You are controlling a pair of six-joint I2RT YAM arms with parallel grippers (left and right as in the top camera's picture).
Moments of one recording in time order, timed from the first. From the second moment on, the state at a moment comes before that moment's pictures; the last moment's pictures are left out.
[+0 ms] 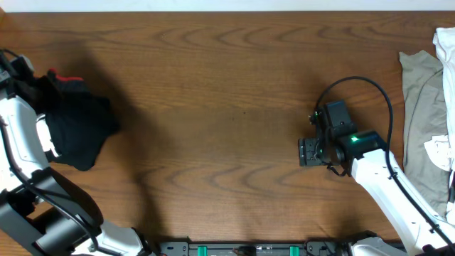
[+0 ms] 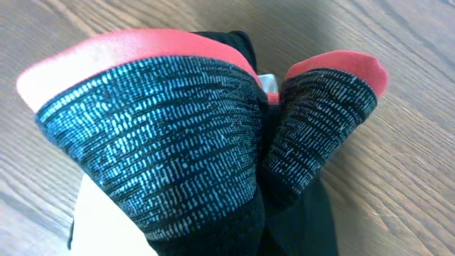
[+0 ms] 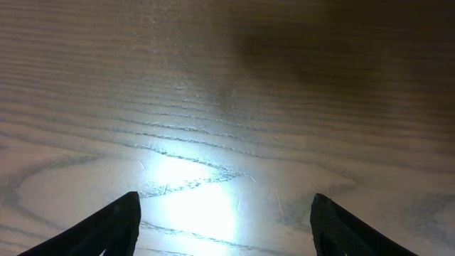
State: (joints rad) left arm 0.60 1.75 1.48 -0.77 0.10 -0.03; right arm 0.30 1.32 0.84 -0.81 0.02 0.25
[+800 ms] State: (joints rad) left arm 0.77 1.75 1.48 -0.82 0.13 -0.20; right arm 0.30 1.32 0.84 -0.82 0.02 0.25
